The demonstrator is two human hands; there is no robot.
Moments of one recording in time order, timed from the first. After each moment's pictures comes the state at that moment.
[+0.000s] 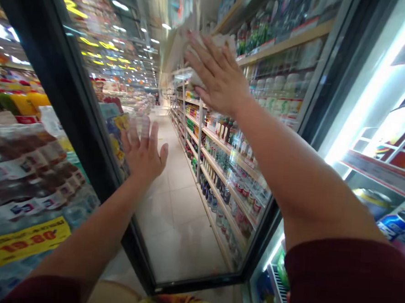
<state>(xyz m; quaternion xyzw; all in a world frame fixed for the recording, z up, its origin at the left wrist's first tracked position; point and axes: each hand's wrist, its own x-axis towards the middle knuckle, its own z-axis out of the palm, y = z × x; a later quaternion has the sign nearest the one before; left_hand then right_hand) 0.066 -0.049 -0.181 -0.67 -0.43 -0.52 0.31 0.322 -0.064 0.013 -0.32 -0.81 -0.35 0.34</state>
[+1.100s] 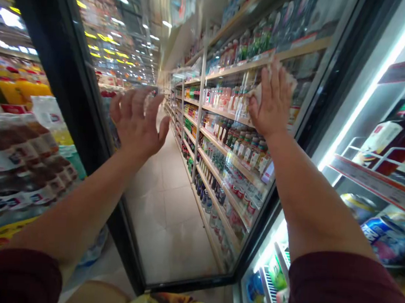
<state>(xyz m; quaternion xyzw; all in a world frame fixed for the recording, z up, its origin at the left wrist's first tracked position) 0.068 -0.062 -0.105 -0.68 -0.38 -0.55 0.30 0.421 -0.053 -0.034 -0.46 -0.64 -0.45 0.42</state>
